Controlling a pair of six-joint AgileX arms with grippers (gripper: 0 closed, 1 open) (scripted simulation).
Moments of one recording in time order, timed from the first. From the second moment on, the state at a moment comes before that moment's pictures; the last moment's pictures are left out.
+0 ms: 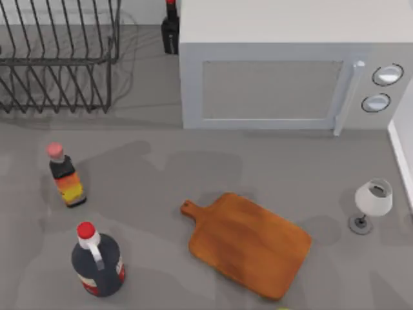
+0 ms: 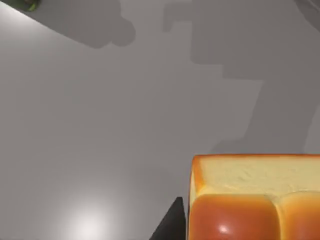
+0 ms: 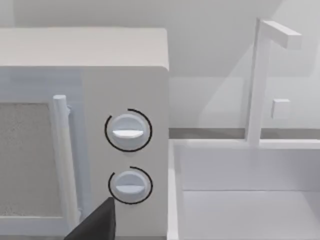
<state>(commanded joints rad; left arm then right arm) 0.11 1.75 1.51 -1.06 -0.10 -0.30 0.00 0.00 0.00 0.00 0.00 0.00</state>
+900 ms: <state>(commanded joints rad) -0.57 2.01 1.68 -1.17 -0.07 -2.03 0.00 0.00 0.00 0.00 0.00 0.00</state>
